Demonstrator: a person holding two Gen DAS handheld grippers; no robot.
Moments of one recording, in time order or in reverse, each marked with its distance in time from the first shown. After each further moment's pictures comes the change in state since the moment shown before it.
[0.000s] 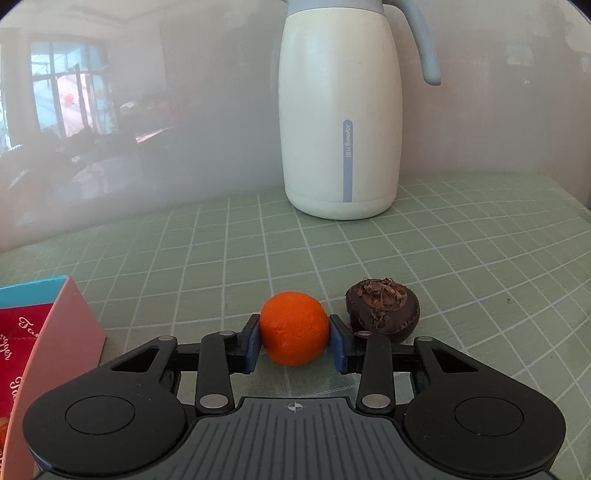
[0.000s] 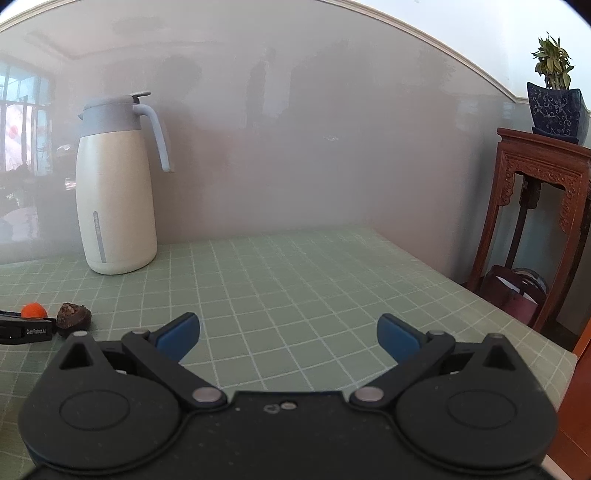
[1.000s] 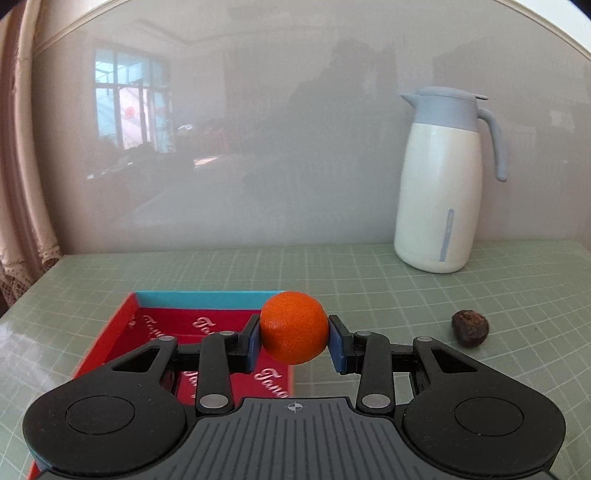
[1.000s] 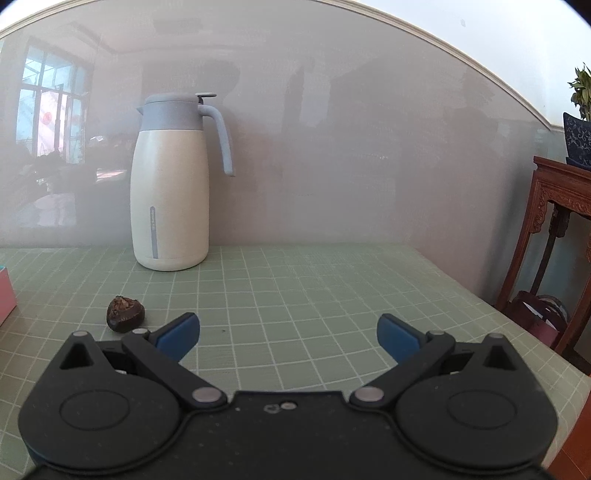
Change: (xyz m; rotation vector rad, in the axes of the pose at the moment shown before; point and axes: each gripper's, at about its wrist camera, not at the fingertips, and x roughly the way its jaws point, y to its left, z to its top) left arm -0.110 0.125 -0.013 -0.134 -0.119 0.154; right arm -0.017 0.045 0.000 -0.094 -0.029 0.085
